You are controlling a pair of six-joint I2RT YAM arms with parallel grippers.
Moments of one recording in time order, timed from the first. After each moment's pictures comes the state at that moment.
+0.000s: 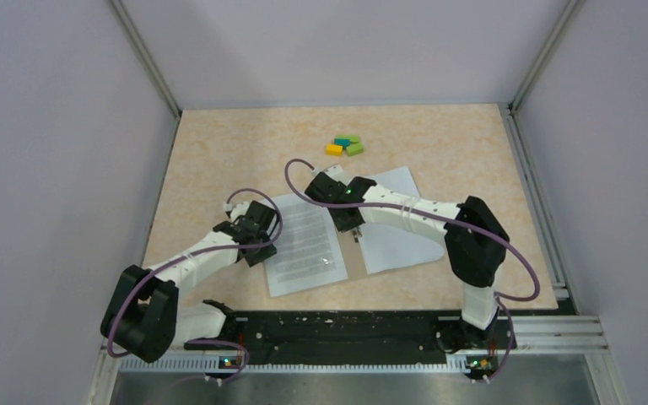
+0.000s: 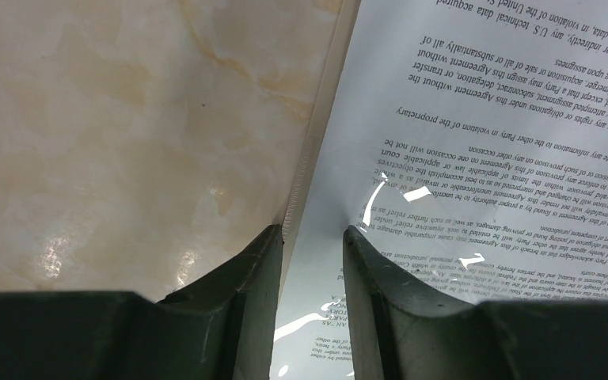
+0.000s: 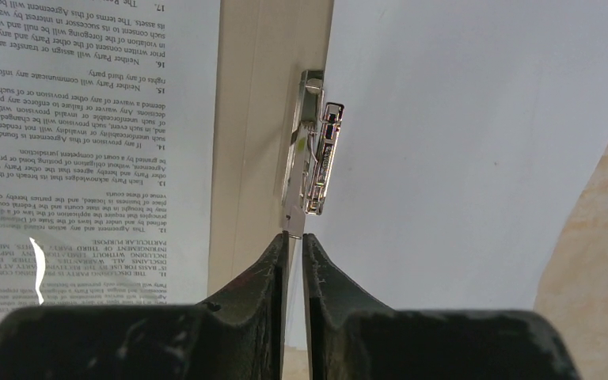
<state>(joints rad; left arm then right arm) -0.45 1.25 0.58 -0.54 -0.26 -0.92 0.97 1.87 1.49 -0.83 0.44 0.46</state>
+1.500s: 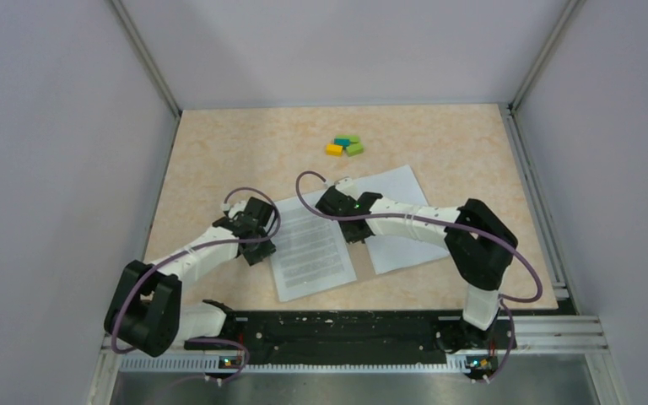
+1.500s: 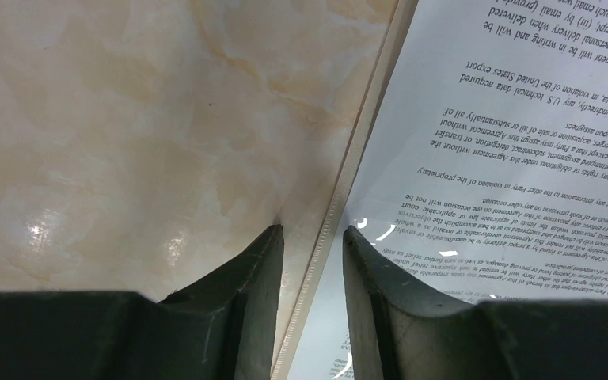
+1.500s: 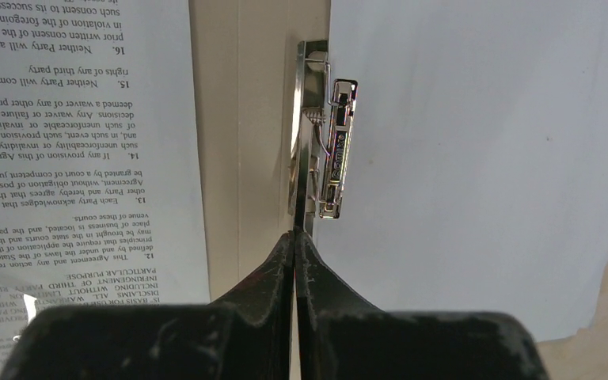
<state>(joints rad) -0.41 1.28 0.61 -0.57 -0.23 -0.94 0.96 1.83 1.28 -0.69 0.45 0.50</state>
